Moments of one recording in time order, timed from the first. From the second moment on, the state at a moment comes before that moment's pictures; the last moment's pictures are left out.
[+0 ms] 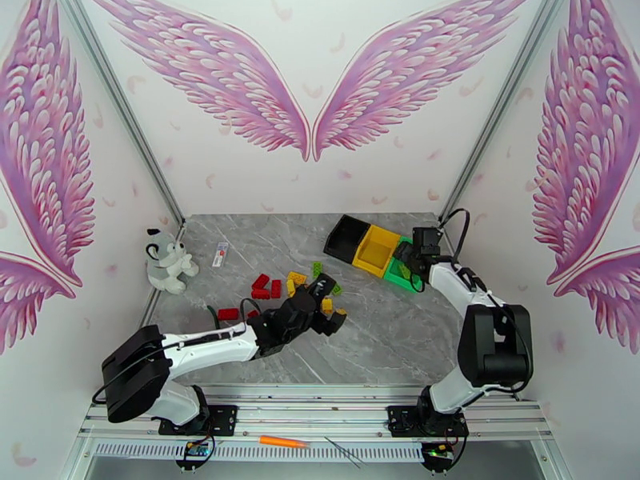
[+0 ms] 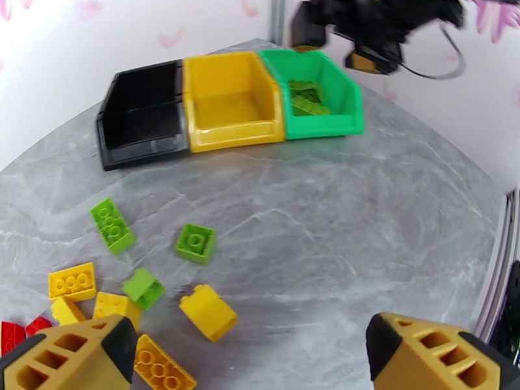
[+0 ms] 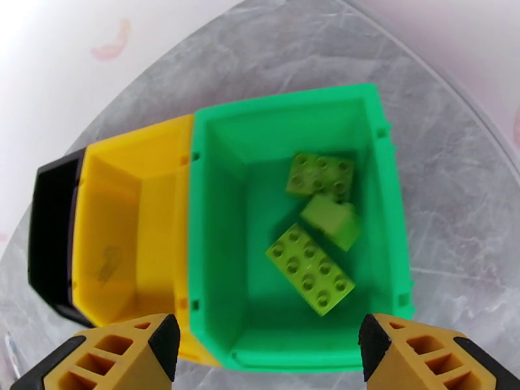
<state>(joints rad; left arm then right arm) -0.98 1.48 0.83 0.18 -0.25 -0.20 0.01 1.59 1.11 -0.31 0.13 0.57</state>
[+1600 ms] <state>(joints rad) -0.58 1.55 0.71 0.23 0.09 -0.61 0.47 1.95 1.25 -0.39 0.06 0.34</state>
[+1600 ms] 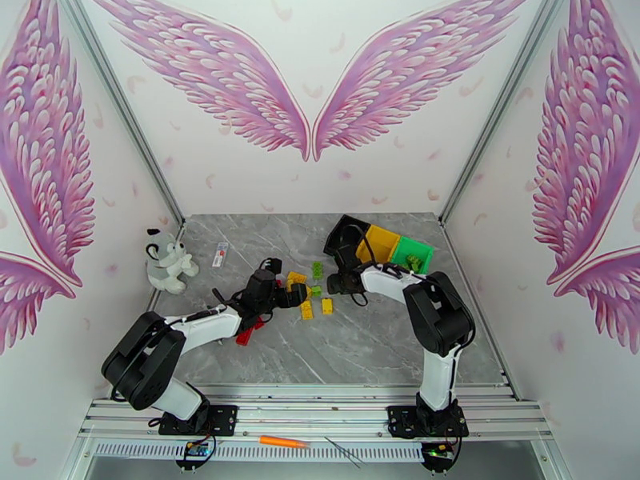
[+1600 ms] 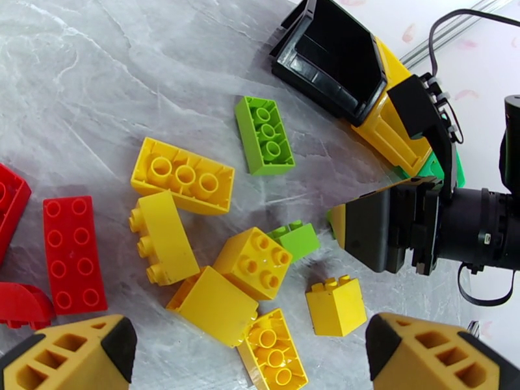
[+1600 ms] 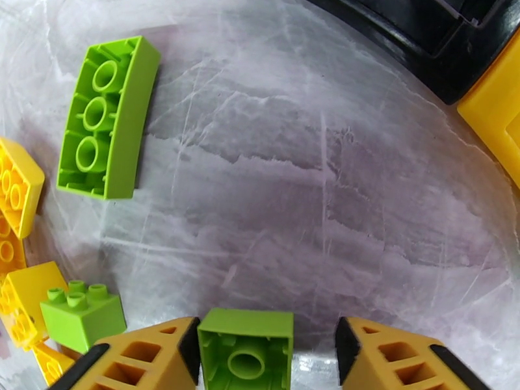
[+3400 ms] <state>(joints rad) -0.84 1.52 0.83 0.09 -0.15 -0.37 0.20 1.59 1.05 -0.24 0.11 0.52</state>
